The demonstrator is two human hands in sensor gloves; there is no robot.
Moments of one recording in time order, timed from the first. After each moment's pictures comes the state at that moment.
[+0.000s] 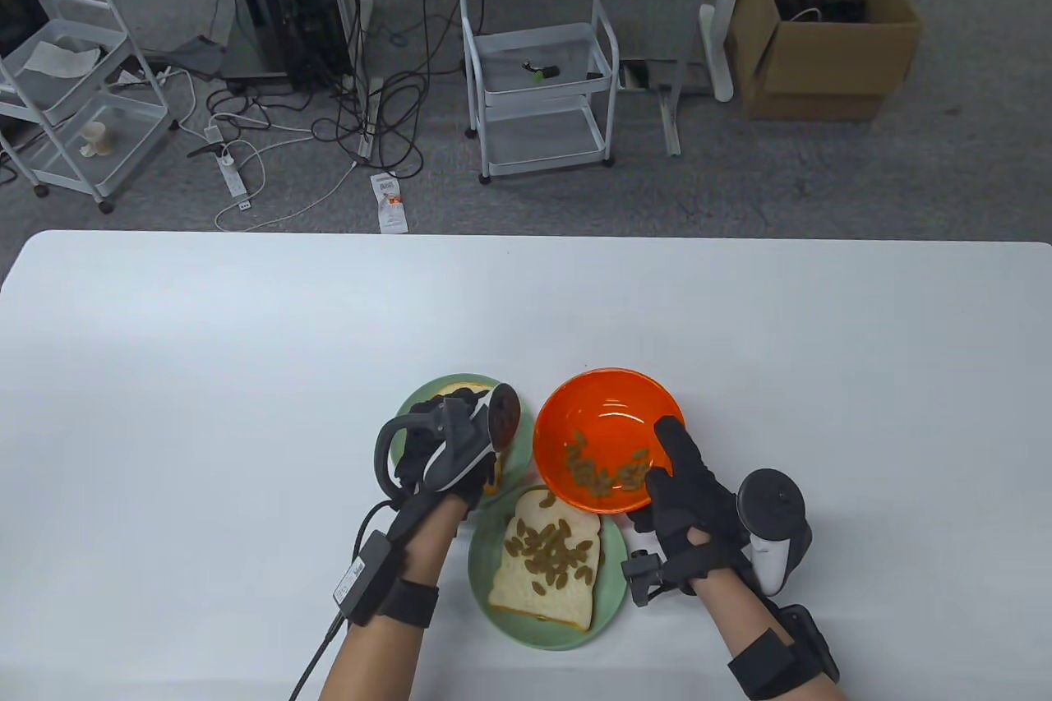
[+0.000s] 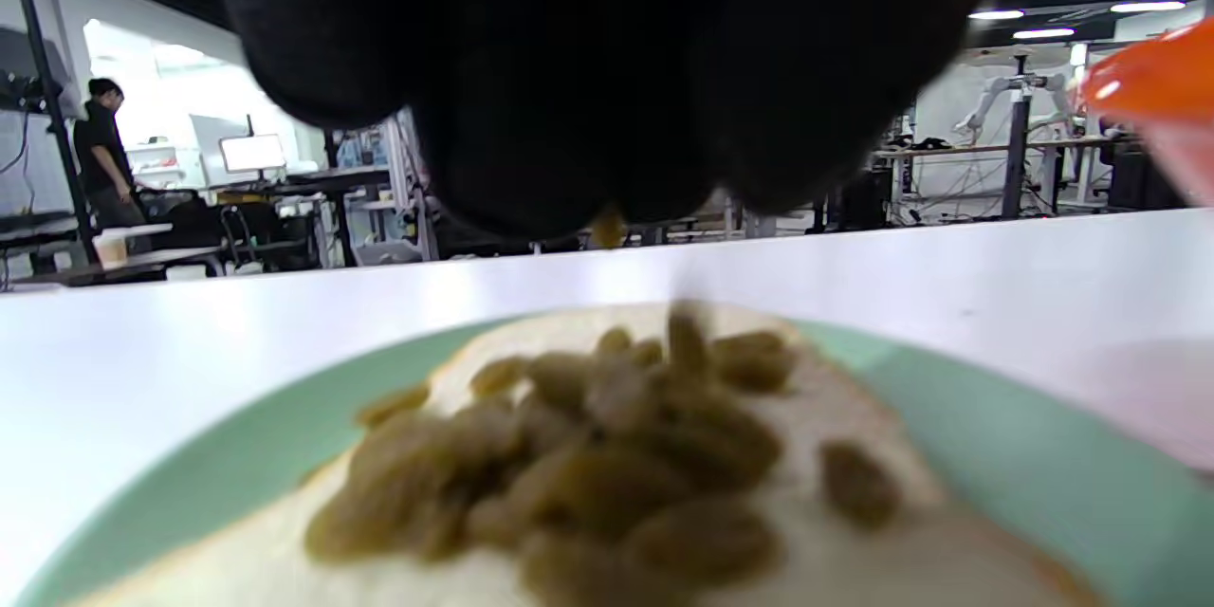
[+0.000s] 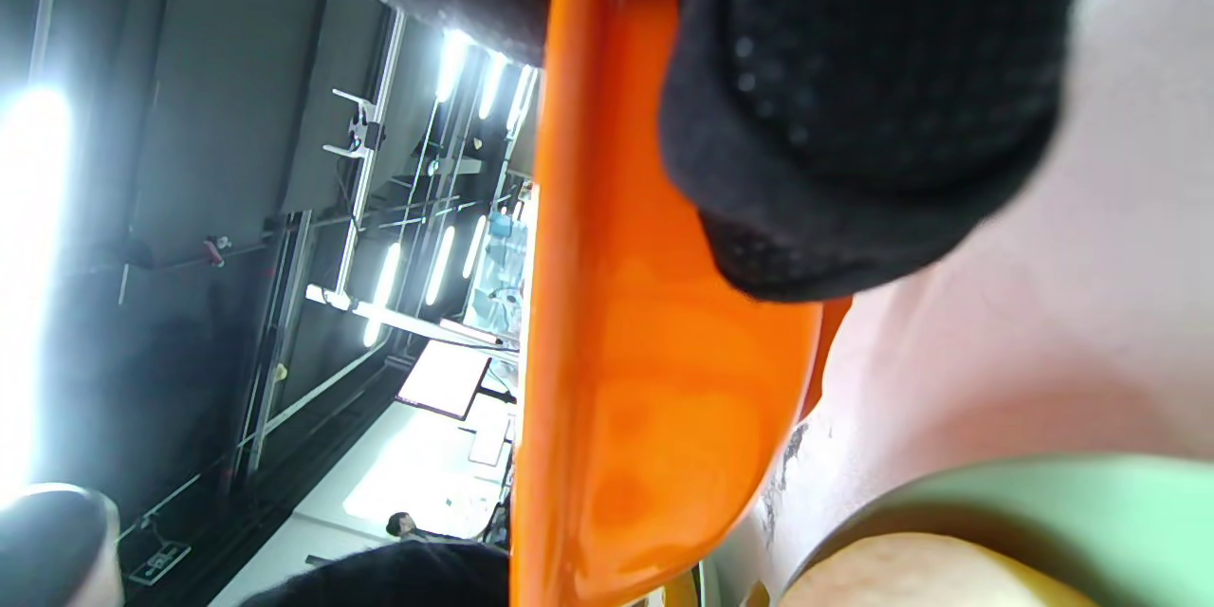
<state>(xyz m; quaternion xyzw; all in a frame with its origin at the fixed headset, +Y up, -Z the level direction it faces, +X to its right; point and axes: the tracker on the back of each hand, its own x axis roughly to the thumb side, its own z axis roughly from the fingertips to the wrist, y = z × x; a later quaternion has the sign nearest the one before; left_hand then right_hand) -0.110 -0.728 -0.357 0.04 0.02 -0.02 1.00 0.191 -0.779 -0.284 -0.05 -0.04 0.80 0.60</state>
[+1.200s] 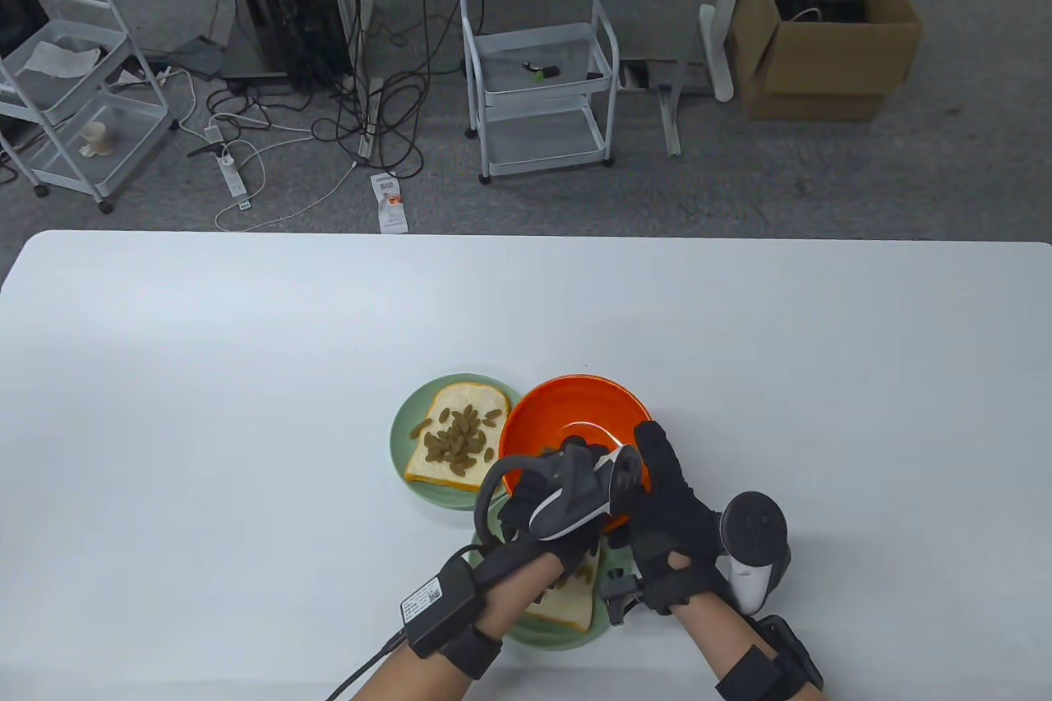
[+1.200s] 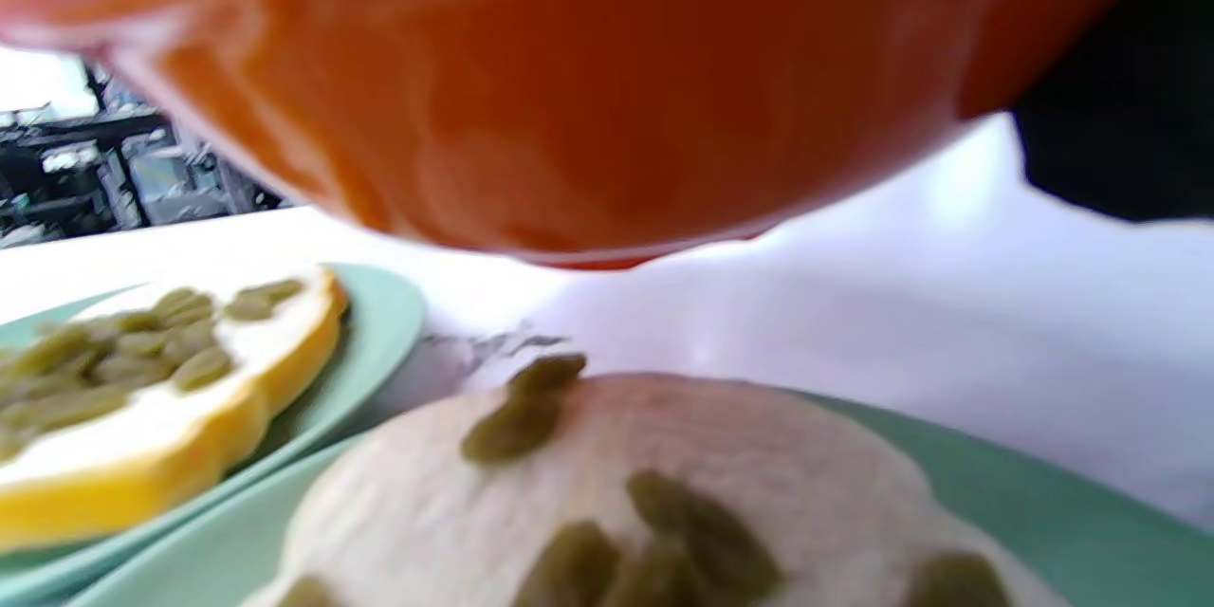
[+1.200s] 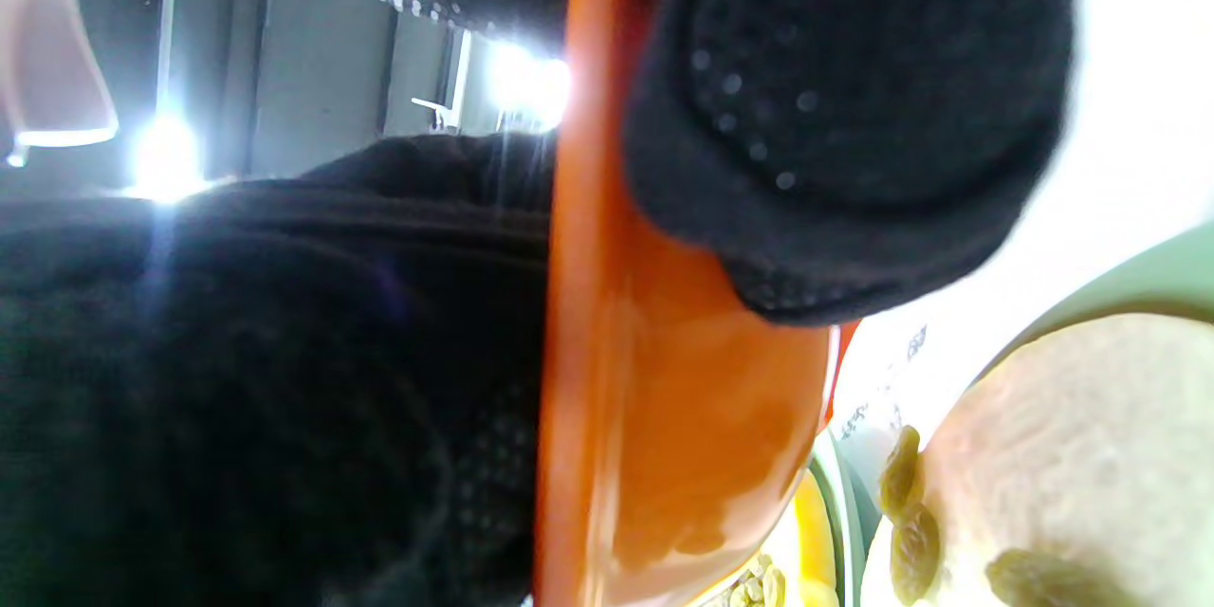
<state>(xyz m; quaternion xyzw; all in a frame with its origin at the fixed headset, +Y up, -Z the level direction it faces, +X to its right) 0.015 -0.713 -0.295 -0.02 -0.13 -0.05 0.99 0.164 -0.773 -0.263 0.00 -0.07 0.77 0.63</state>
